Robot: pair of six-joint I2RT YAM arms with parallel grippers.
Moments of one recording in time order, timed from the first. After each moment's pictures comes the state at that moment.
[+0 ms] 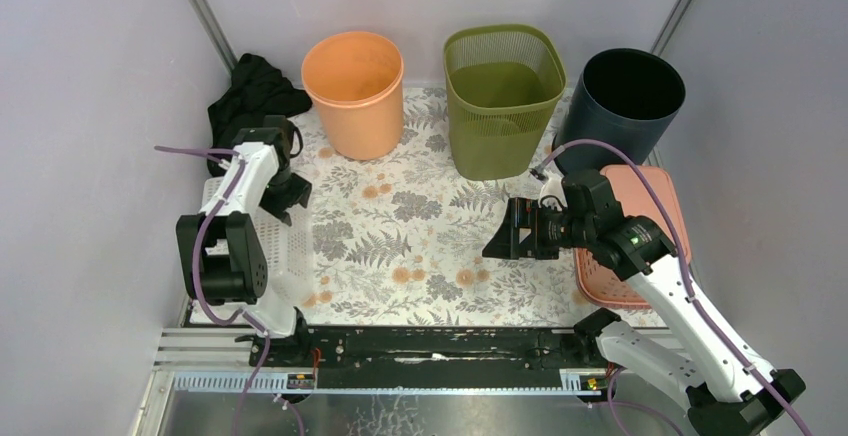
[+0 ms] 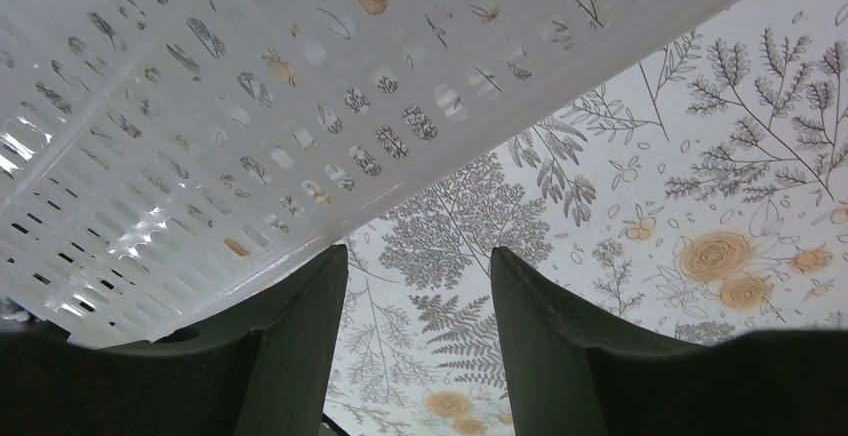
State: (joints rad) left arm 0.06 1.60 1.26 -1.14 -0.23 -1.02; right arm 0.52 0.85 0.94 -0.86 -0.48 0.59
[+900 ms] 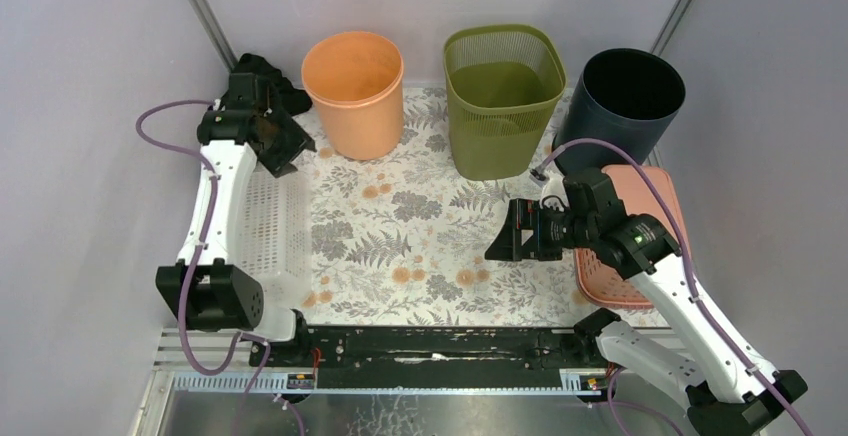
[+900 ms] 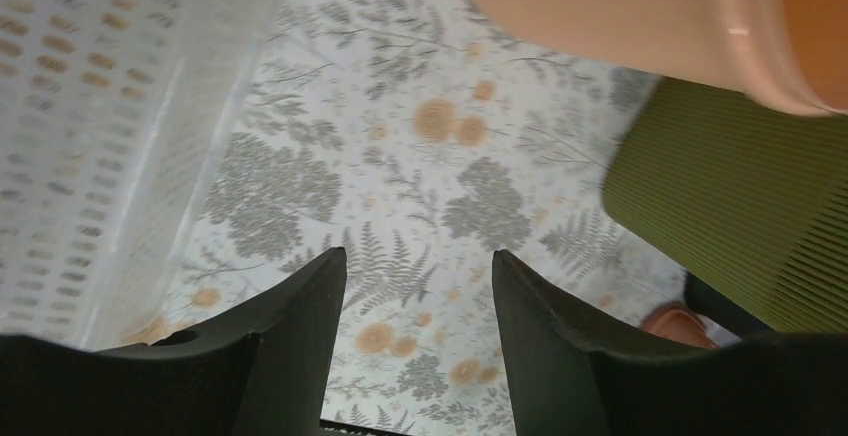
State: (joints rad) left arm 0.07 1.46 1.52 -1.08 0.06 -0.73; right arm 0.52 0.85 0.99 -0.93 -0.49 0.57
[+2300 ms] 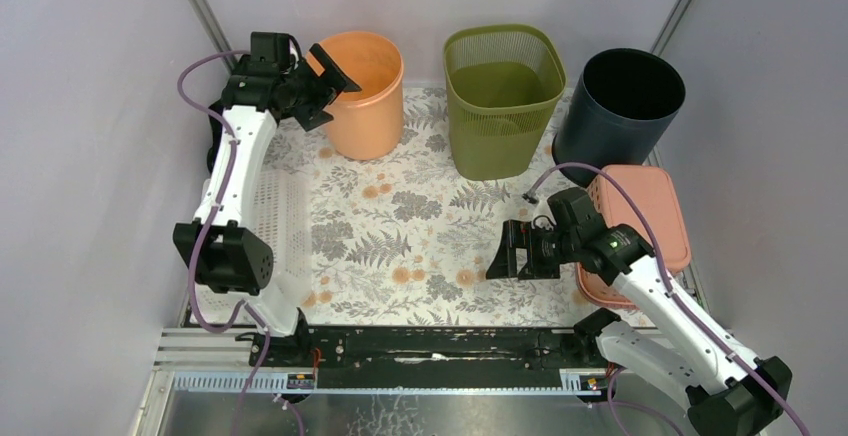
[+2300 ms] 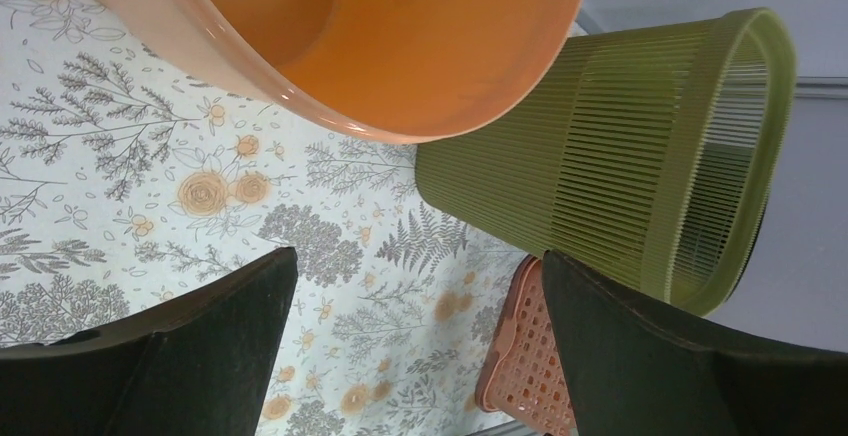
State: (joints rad) left arm -0.03 1.69 1.84 -0.88 0.32 -0.78; right arm 0.52 0.84 0.77 -0.87 -0.46 0.57
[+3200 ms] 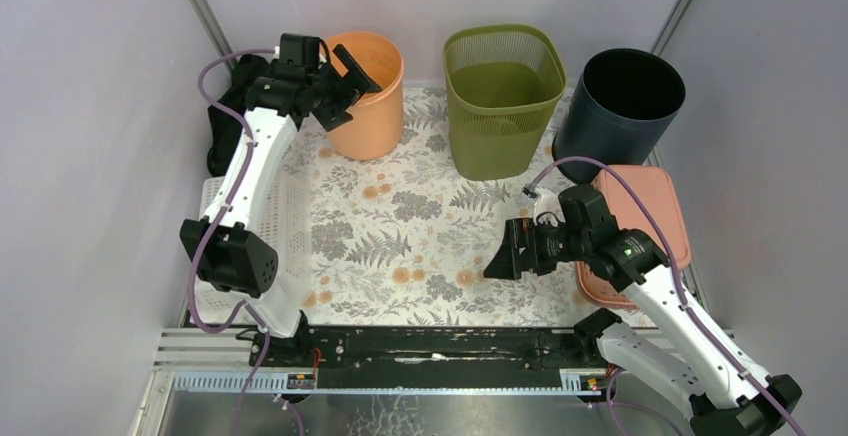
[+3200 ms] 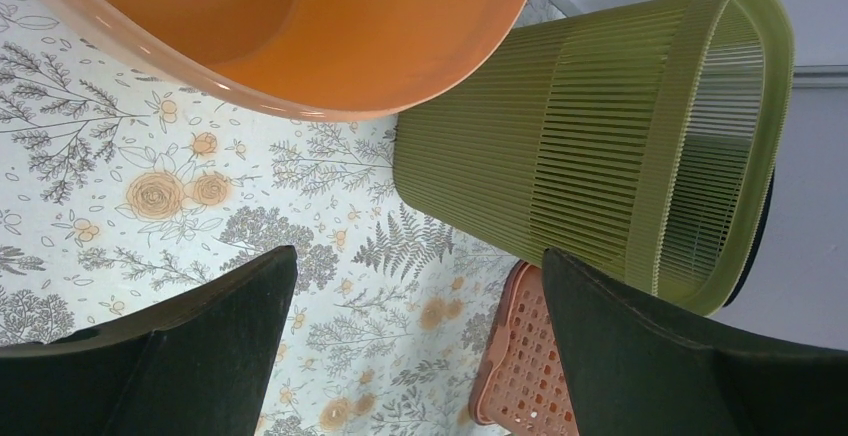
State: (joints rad) left arm -0.15 1.67 1.81 -0.81 0.20 -0.85; right arm 0.52 0.79 0.80 -0.82 -0.58 0.48
